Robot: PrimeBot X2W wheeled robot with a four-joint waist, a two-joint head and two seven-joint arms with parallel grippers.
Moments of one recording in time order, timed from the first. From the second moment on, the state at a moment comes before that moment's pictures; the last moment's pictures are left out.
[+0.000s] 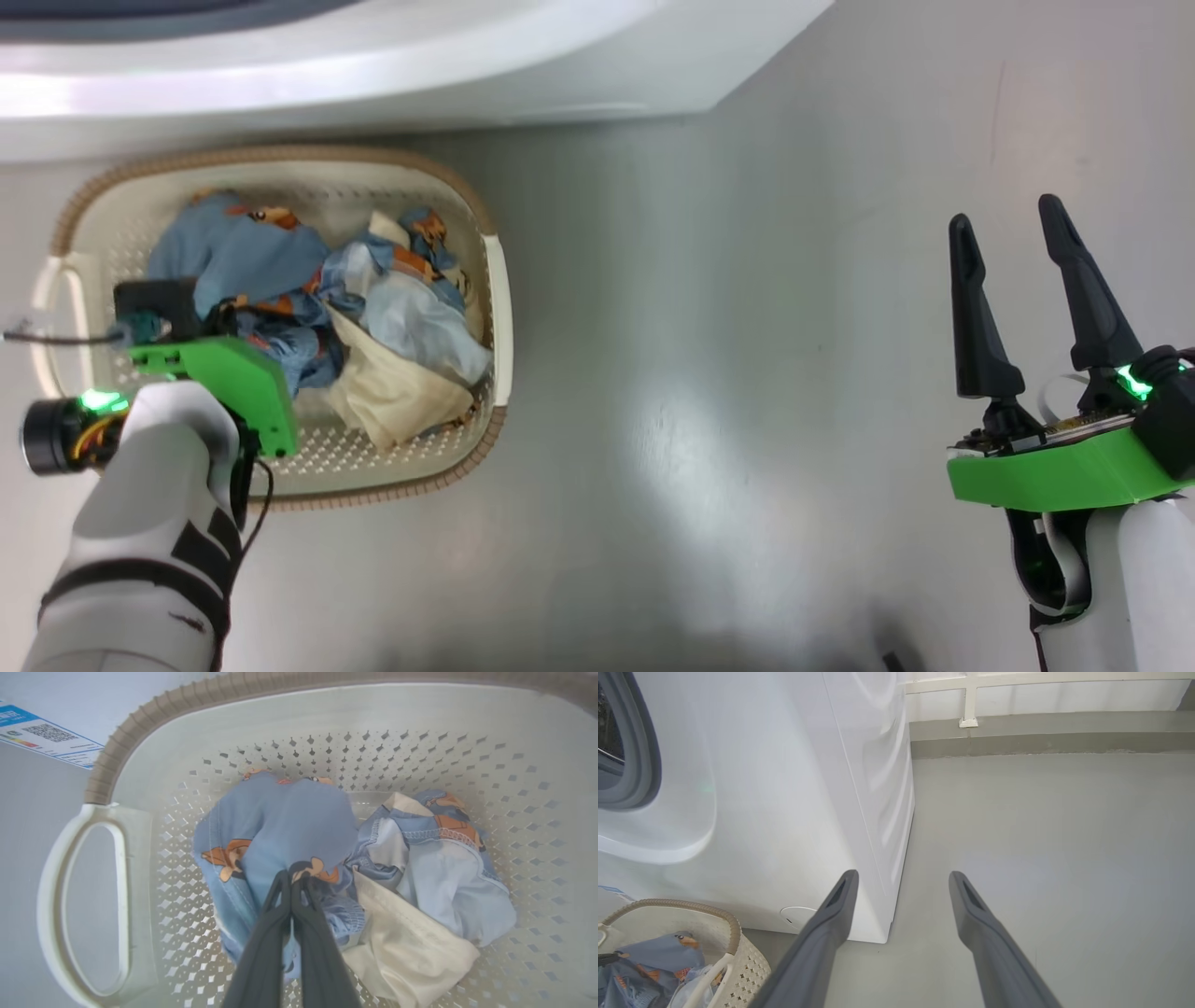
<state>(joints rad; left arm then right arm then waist) -0.93 0.12 -0.19 1.28 -0.21 0.01 -0.20 -0.29 -0.09 -0.04 -0.08 0.17 0.13 -0.26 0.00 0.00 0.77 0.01</state>
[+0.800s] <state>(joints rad) -0.42 0.11 -0.04 0.56 -0.27 0.03 -0.25 -0.16 -0.08 0.02 0.00 0.19 0.13 -0.26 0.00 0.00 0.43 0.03</state>
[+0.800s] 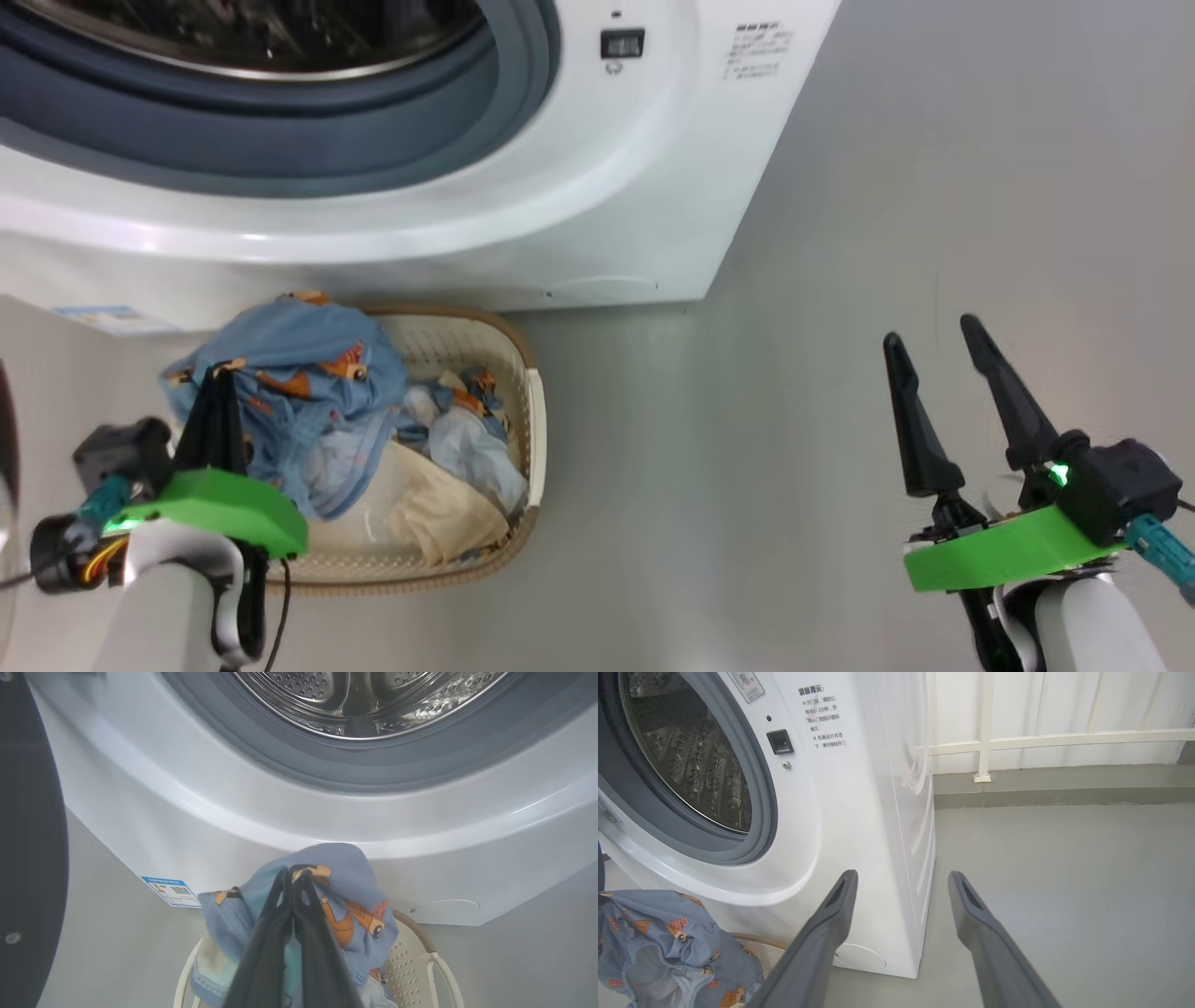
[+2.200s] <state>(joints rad) 0.01 0.07 0.06 -0.10 -0.20 0.06 -0.26 -0.01 -0.06 0.03 0.02 0.20 0.13 -0.26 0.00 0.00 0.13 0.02</state>
